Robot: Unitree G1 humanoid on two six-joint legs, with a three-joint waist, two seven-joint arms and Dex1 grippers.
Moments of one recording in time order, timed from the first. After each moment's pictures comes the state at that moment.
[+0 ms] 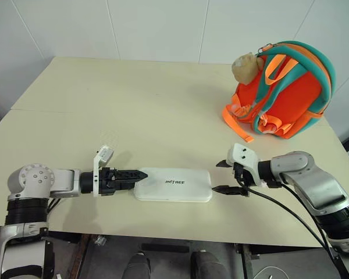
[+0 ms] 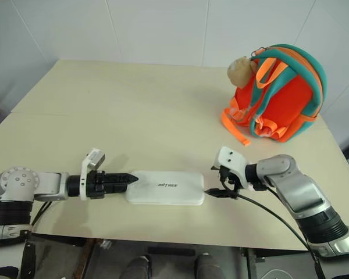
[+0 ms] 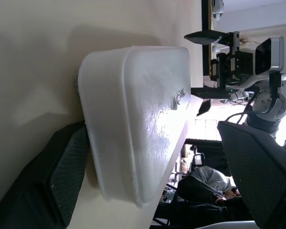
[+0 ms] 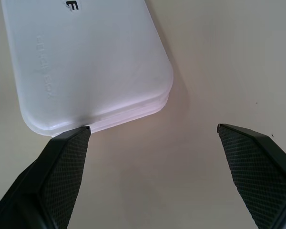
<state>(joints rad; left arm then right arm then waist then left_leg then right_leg) -0.58 0.67 0.20 0.24 -1.09 1.60 -0.54 -0.53 -0.81 0.25 -0.20 0.23 0.66 1.07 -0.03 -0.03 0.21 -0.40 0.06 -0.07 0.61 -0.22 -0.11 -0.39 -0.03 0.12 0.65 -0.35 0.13</state>
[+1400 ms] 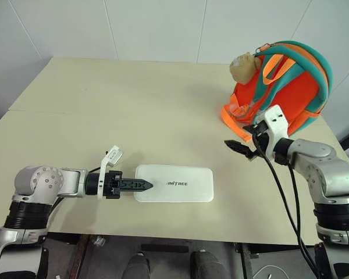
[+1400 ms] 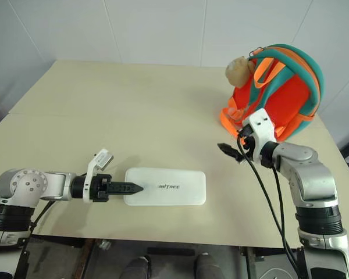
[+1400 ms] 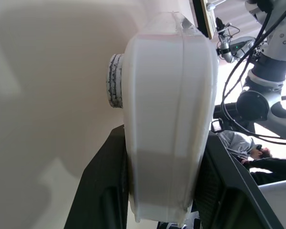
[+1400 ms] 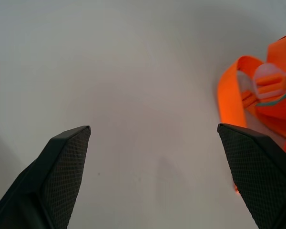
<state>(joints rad) -0.53 0.76 0.05 0.04 -1.01 1.44 -0.77 -0.59 -0.61 -0.13 -0.13 0.31 0.81 0.64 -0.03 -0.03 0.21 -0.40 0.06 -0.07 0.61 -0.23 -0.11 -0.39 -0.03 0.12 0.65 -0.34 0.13</state>
